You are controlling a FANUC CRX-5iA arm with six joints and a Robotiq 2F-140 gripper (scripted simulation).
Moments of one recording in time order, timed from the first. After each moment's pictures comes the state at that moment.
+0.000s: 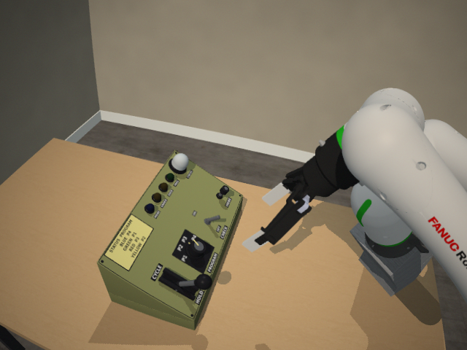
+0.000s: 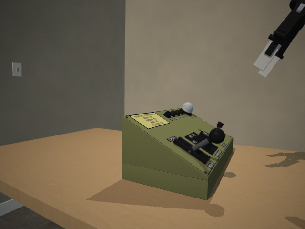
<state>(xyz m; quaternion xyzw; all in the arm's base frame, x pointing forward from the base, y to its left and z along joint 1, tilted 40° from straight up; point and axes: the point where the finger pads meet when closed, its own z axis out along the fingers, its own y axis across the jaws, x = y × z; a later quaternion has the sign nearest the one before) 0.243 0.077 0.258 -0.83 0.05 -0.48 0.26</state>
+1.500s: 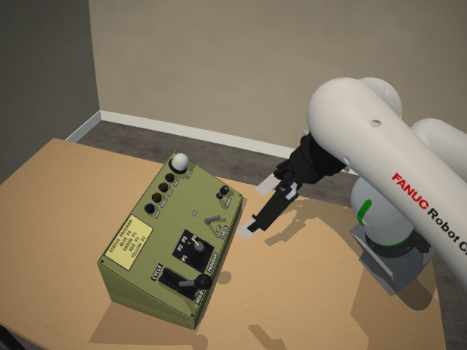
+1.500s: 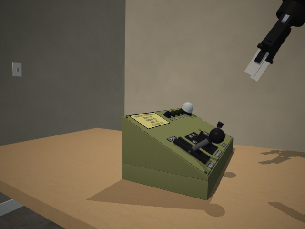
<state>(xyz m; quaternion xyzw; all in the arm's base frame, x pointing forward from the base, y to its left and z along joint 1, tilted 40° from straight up) 0.275 0.050 0.245 -0.84 0.04 -0.47 0.26</state>
